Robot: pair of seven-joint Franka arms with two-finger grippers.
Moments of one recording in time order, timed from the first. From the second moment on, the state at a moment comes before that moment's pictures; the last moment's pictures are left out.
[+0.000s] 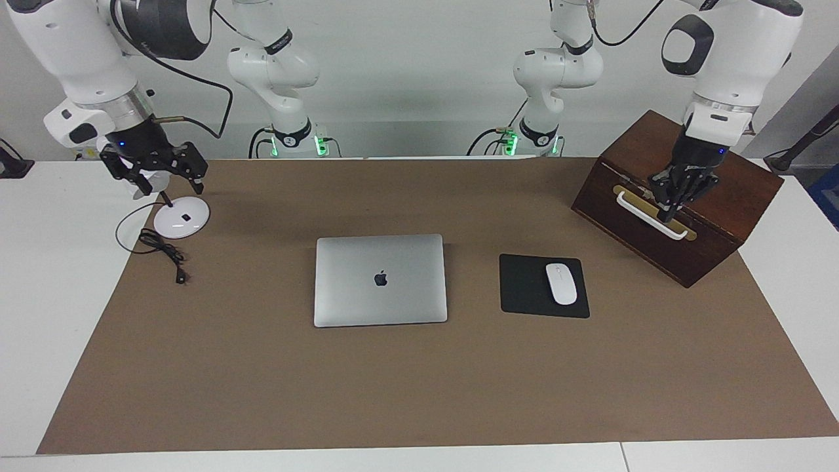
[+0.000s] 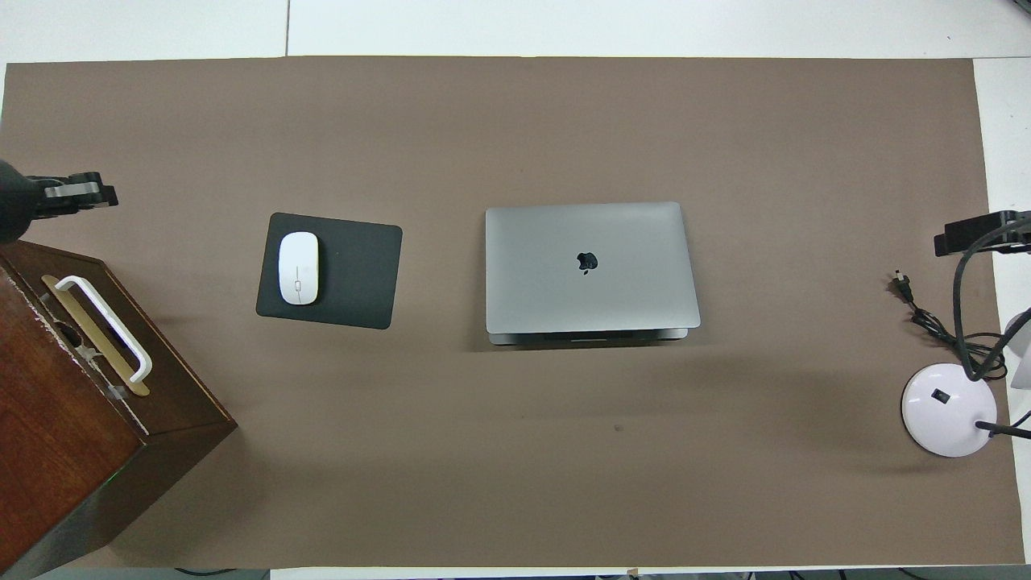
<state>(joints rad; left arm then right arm) -0.10 -0.09 0.06 -1.88 -0.08 2.12 -0.06 -0.09 -0.05 -0.03 -1.71 0.01 1.70 -0.11</state>
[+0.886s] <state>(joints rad) -0.42 -0.18 0.06 -2.33 -0.09 2.60 -0.04 -0.08 -0.08 -0.01 -1.82 0.18 1.87 0.15</state>
